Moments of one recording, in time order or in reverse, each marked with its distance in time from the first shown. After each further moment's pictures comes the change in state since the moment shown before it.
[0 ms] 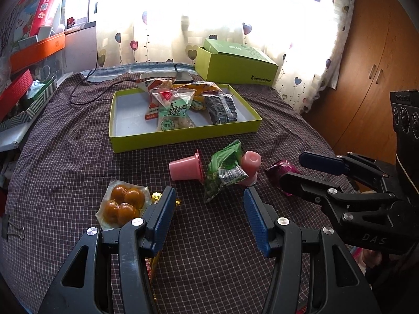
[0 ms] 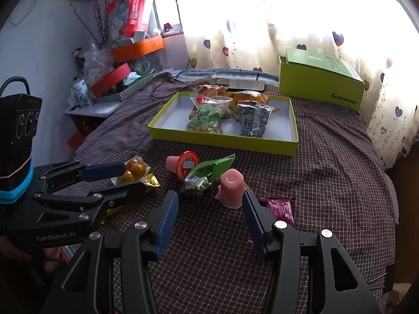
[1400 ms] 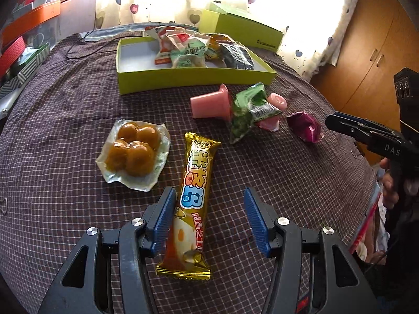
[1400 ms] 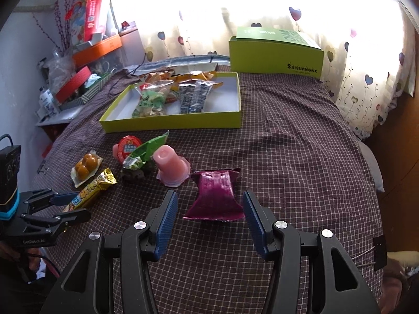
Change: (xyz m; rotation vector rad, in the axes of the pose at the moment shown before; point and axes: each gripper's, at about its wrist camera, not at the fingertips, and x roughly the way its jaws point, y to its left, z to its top) left arm 0.023 0.036 -0.052 -0.003 0.159 -0.071; right arm -0.004 -0.059 -0.026 0.137 0.042 -0.142
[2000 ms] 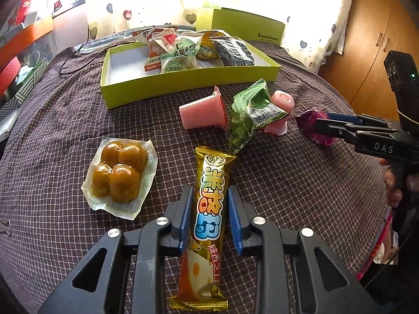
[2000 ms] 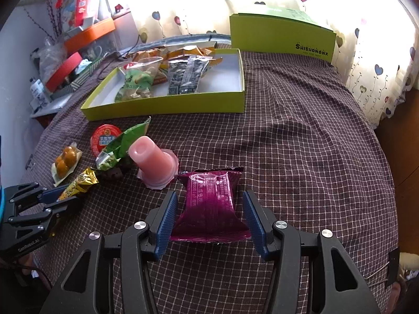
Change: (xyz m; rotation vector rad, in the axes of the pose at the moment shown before) left arm 0.024 -0.021 0.016 0.068 -0.005 0.105; right arm 0.055 -0.002 0.009 -0.024 0.112 0.002
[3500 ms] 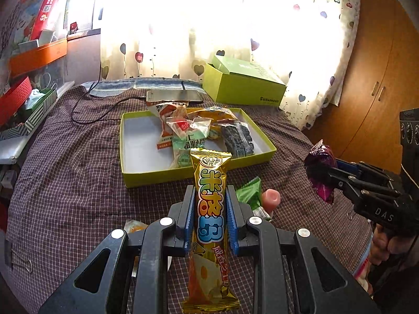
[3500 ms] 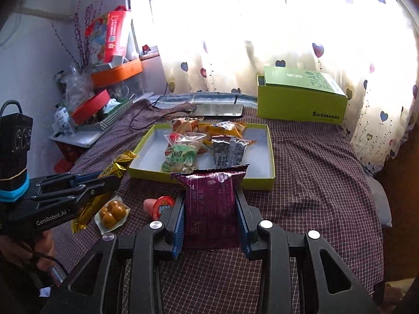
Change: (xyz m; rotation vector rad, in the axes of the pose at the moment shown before) left arm -0.052 0.024 0.070 -0.086 -0.224 -0.046; right arm -0.065 0.049 0.052 -0.060 -0.258 0.063
